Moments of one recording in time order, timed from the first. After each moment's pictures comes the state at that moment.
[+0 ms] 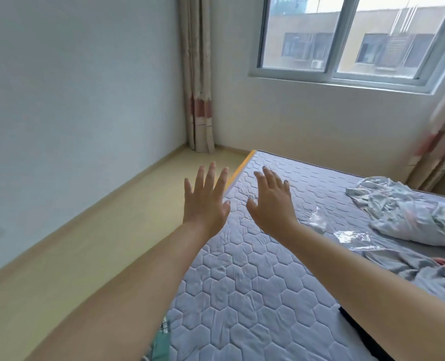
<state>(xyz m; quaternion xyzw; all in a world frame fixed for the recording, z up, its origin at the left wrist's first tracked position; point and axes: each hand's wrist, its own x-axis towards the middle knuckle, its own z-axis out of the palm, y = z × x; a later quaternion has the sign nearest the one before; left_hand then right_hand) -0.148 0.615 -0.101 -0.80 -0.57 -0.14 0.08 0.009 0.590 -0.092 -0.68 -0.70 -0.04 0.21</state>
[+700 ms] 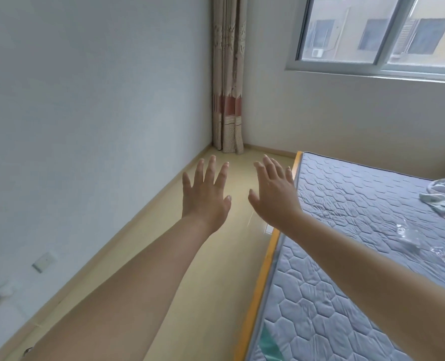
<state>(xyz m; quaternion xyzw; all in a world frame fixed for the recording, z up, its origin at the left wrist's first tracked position) -0.561 0.862 -0.085 -0.81 -0.57 -0.10 0.09 -0.398 0.846 -0.084 -0.67 -0.71 -0.10 0.18</state>
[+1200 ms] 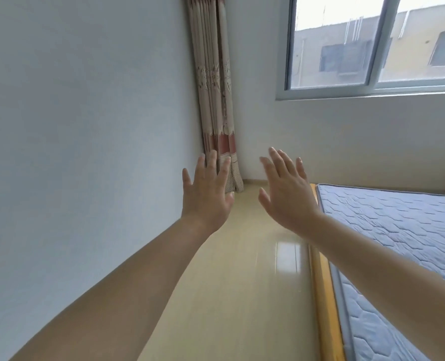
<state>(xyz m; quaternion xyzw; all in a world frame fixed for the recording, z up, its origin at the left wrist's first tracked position) -0.615 1.228 -0.027 -0.85 -0.48 -0.18 0.14 -0.445 1.175 -0.036 -0.68 -0.66 -0.23 0.21</state>
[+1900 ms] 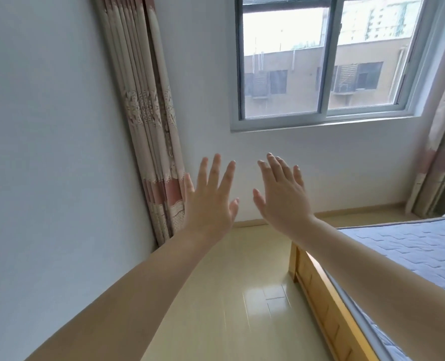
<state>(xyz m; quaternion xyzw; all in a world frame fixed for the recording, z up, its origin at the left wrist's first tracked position) -0.463 1.804 0.010 -0.91 -0.30 -0.26 0.13 -0.323 1.713 0.004 -0.78 -0.52 -0.27 0.21</state>
